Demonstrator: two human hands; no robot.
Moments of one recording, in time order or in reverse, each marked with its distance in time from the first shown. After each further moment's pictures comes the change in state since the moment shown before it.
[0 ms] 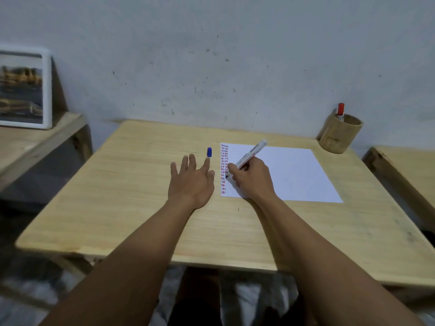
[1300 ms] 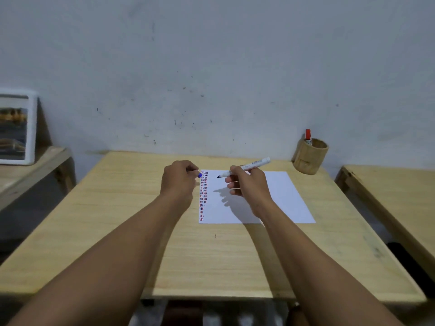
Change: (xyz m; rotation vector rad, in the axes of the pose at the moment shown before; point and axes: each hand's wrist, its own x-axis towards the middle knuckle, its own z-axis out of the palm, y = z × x) left_hand 0.038 0.036 -0.055 -0.789 0.277 -0.143; right_hand 0.012 -0.016 -0.059 0.702 -0.039 0.185
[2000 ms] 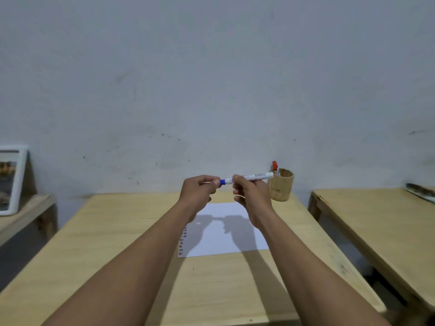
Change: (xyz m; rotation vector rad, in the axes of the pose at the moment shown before) left_hand -0.032 0.114 0.023 -0.500 -0.280 -0.016; right_hand -0.016 -0.070 -0.053 0.210 0.124 -0.119
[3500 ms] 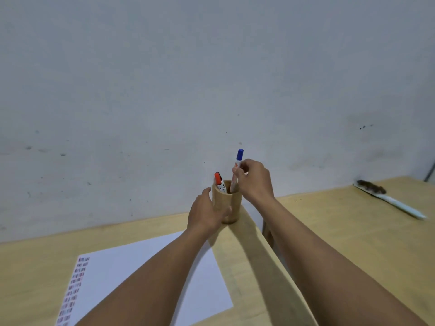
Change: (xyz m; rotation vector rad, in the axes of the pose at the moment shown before) left_hand 0.137 -0.066 0.223 0.529 -0.151 0.110; right_hand 0.180 -0.047 -0.148 -0.967 0.313 -0.340
